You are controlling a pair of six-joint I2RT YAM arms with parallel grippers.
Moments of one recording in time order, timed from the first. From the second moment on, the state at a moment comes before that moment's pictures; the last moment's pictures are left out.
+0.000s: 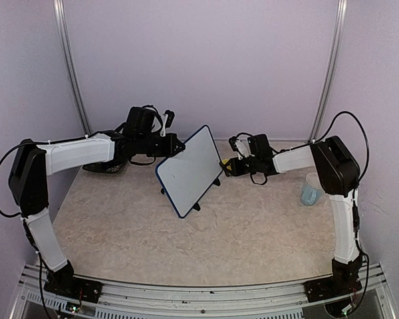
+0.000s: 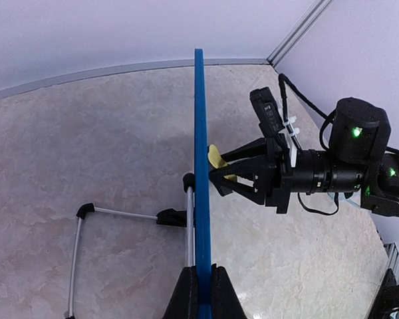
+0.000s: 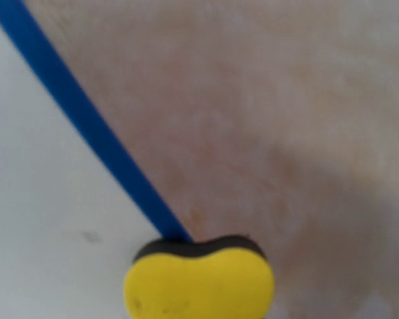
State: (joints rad) left arm -0.59 1.81 1.41 -0.10 0.23 -0.37; right arm 0.46 2.22 1.46 0.16 -0.32 0.13
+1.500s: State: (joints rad) left arm -0.58 1.82 1.41 -0.10 0.24 -0.38; right arm 0.47 2.21 1.42 0.10 -0.34 0.13
